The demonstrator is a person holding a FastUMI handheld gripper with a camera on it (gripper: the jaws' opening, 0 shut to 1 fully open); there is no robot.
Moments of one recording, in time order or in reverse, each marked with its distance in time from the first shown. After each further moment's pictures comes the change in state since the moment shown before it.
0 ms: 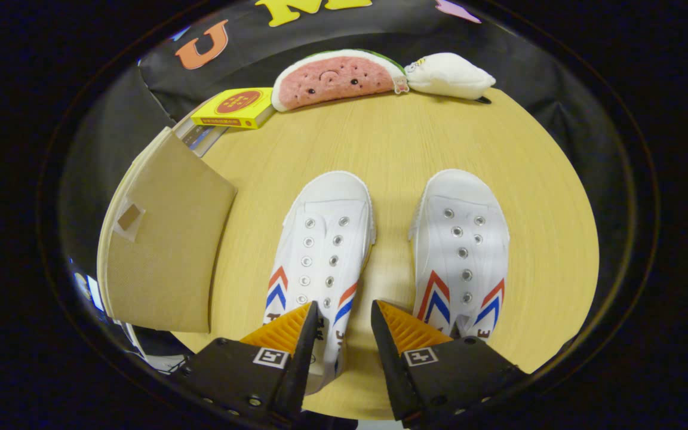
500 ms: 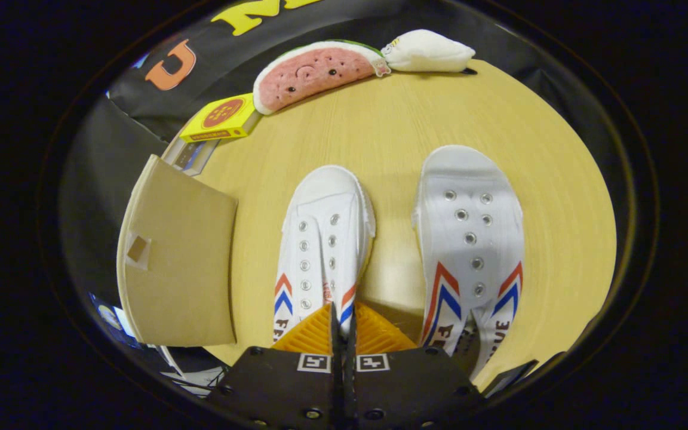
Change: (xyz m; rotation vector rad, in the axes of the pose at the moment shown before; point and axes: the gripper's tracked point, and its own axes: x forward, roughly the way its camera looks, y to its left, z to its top) arm -0.005 0.012 -0.001 0.128 0.066 0.094
